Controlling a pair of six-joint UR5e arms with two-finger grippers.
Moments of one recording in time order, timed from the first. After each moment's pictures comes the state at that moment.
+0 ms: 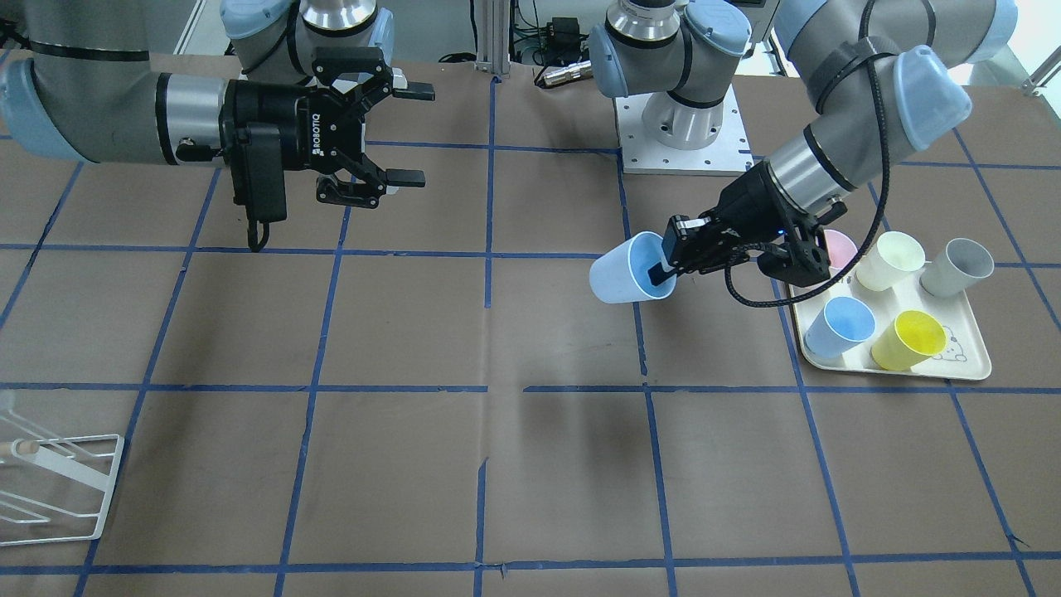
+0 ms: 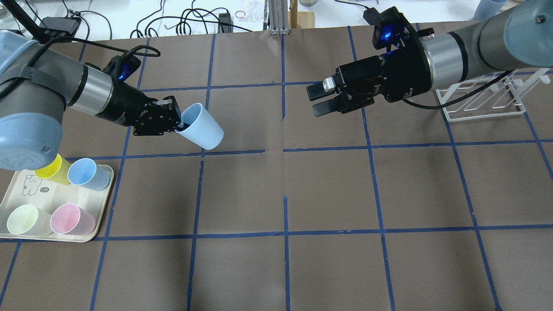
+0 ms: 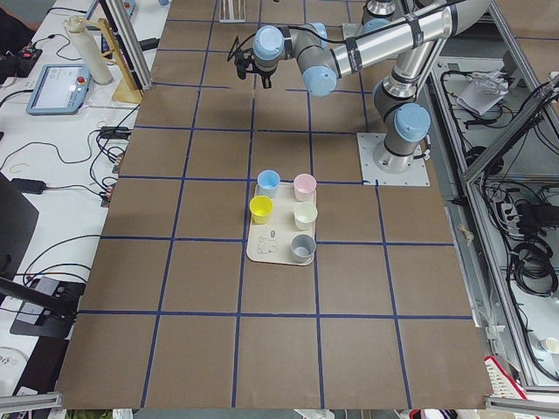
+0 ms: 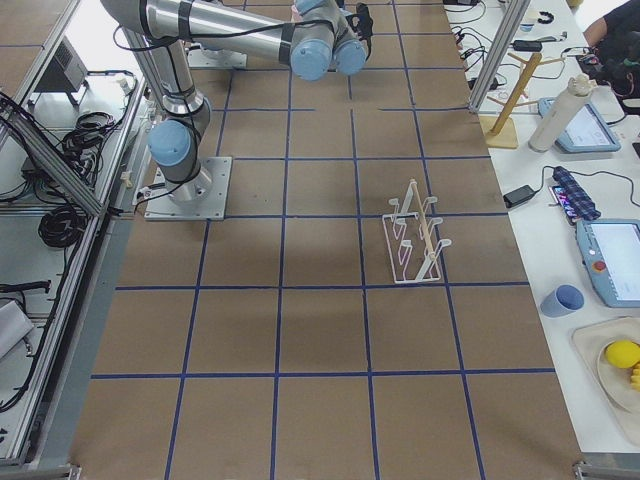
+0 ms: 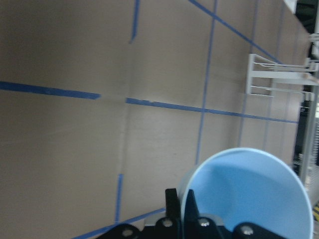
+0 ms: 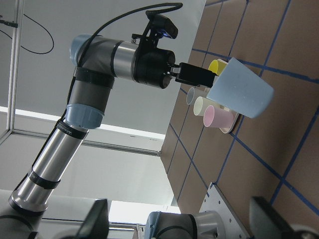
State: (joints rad) left arm -1.32 -1.56 -1.90 -1.29 1.08 0.10; right arm 1.42 -1.49 1.65 -0.80 -0.41 -1.20
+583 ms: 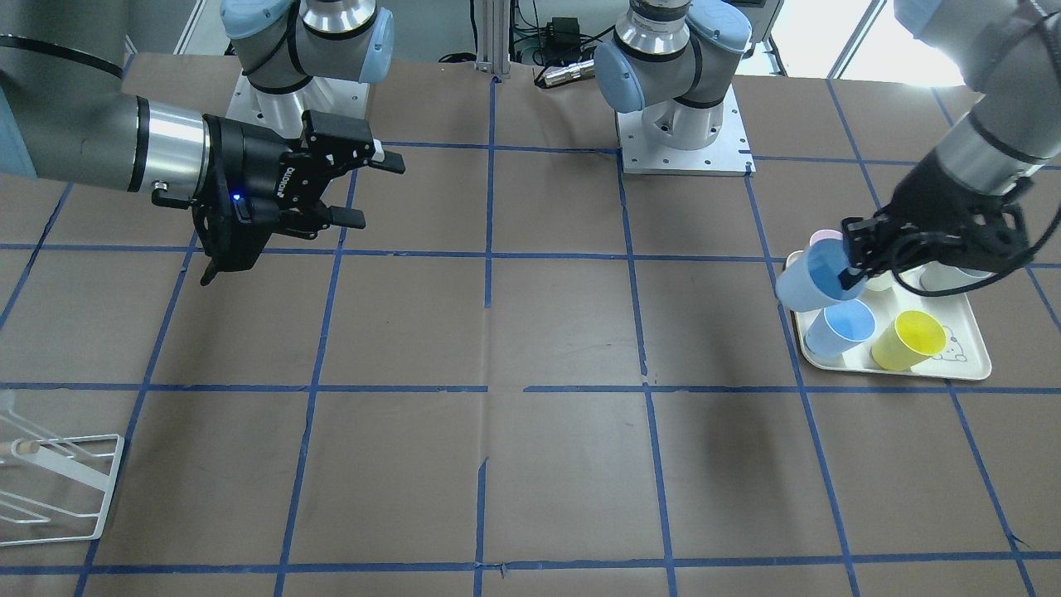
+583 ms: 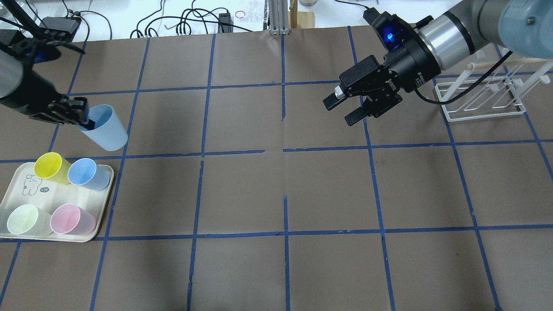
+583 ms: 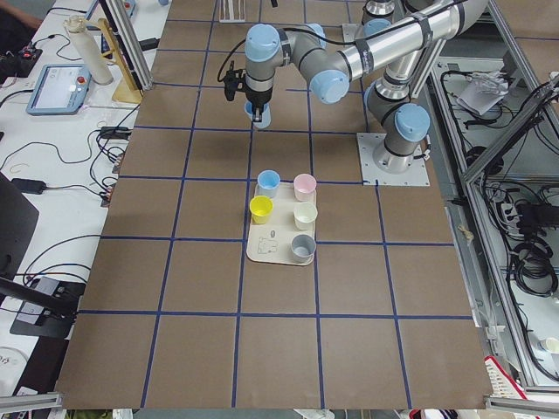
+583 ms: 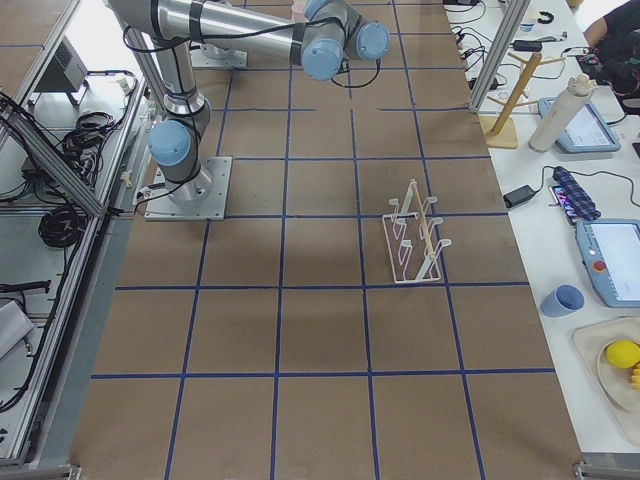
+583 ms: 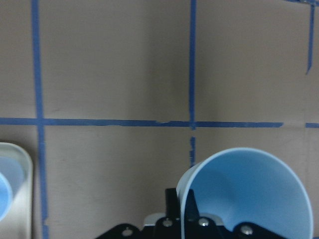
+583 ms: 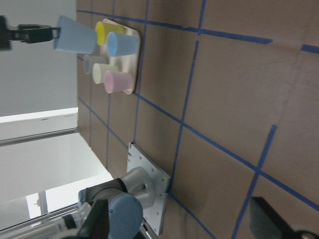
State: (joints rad) left arm -1.04 -1.58 -1.77 -1.37 1.41 0.57; right arm 1.43 -1.45 1.60 -1.23 -0.83 -0.56
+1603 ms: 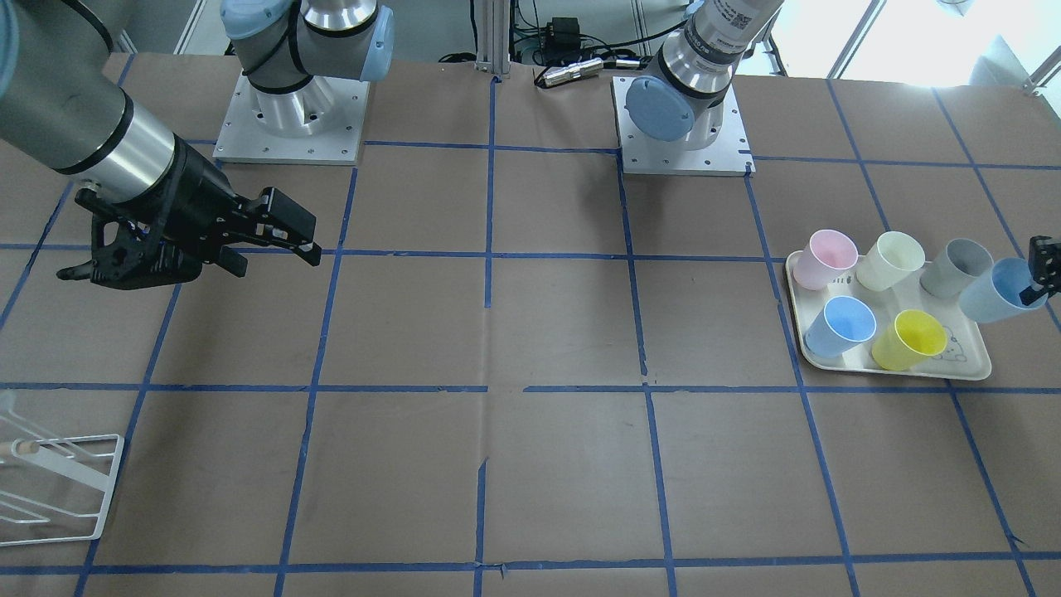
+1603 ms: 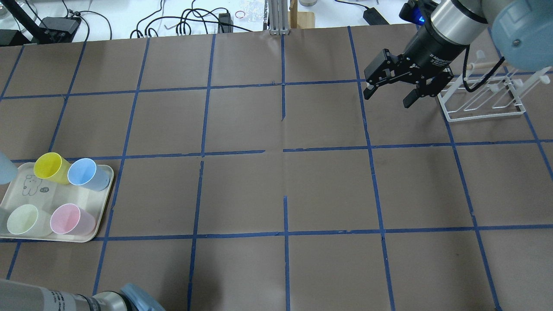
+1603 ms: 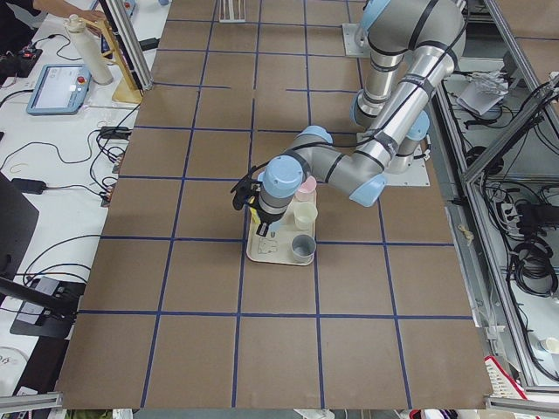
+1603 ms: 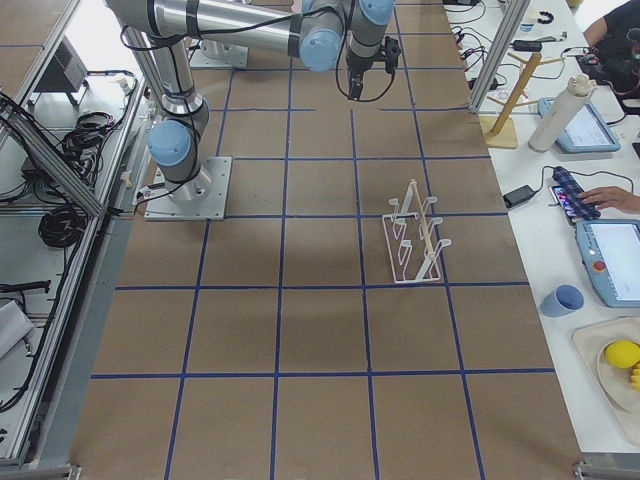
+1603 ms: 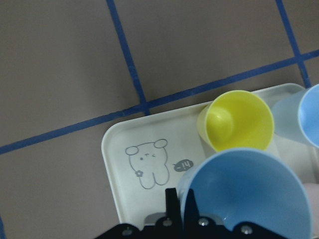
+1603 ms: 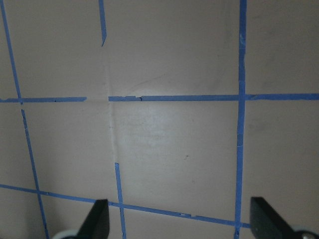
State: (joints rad) left arm -0.62 -1.89 -1.63 -1.19 1.39 1.27; right arm 1.45 -1.47 1.59 -1.59 -1.25 -0.11
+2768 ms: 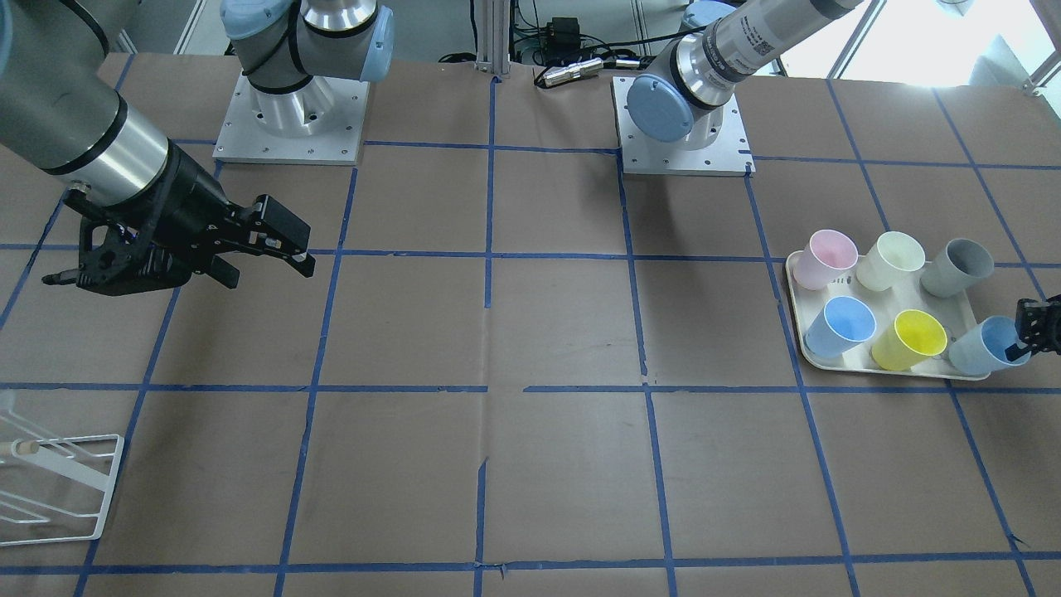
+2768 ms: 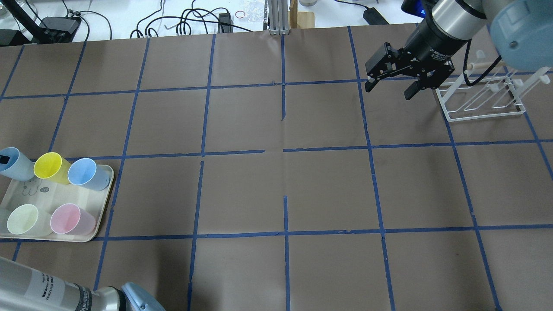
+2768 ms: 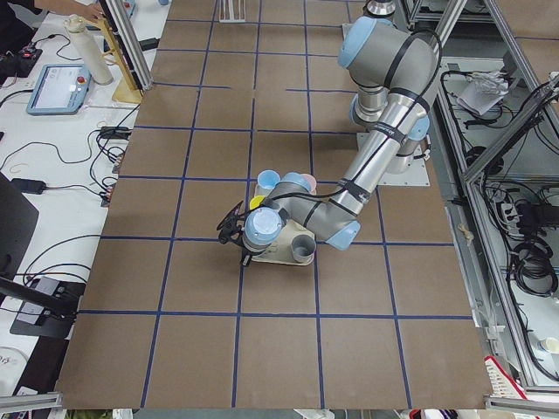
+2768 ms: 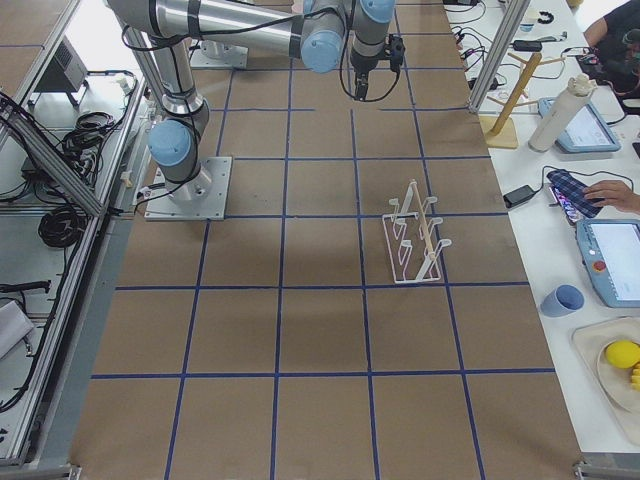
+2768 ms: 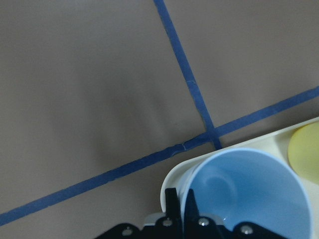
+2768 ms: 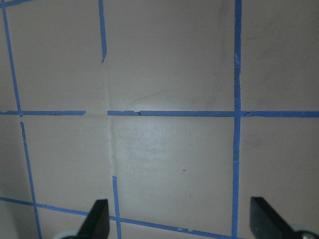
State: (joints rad) left arm -0.61 -2.10 -1.58 -1.09 1.34 1.33; right arm 1.45 -1.46 1.59 -1.62 -1.25 -0.10
